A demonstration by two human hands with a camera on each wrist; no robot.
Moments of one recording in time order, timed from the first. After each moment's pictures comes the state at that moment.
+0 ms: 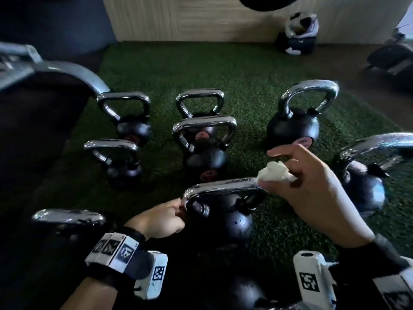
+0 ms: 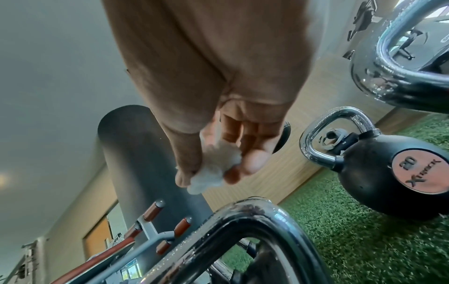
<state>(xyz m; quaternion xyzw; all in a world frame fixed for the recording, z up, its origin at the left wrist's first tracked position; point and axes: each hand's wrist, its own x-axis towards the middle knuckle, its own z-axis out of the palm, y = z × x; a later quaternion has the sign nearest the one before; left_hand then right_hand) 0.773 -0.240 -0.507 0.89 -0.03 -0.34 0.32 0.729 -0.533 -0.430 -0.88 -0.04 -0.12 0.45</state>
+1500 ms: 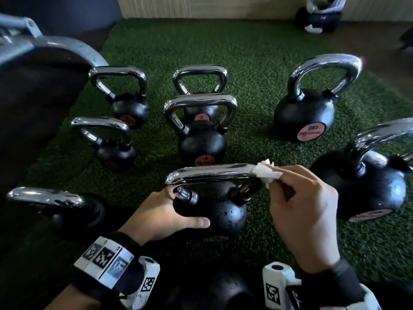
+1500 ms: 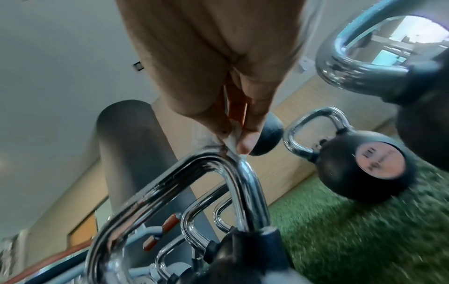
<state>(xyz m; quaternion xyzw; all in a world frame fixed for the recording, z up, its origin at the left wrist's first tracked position) 0.755 -0.270 -0.538 0.93 0.02 -0.20 0.30 0.725 -0.528 -0.505 -0.88 -0.03 -0.33 0.35</state>
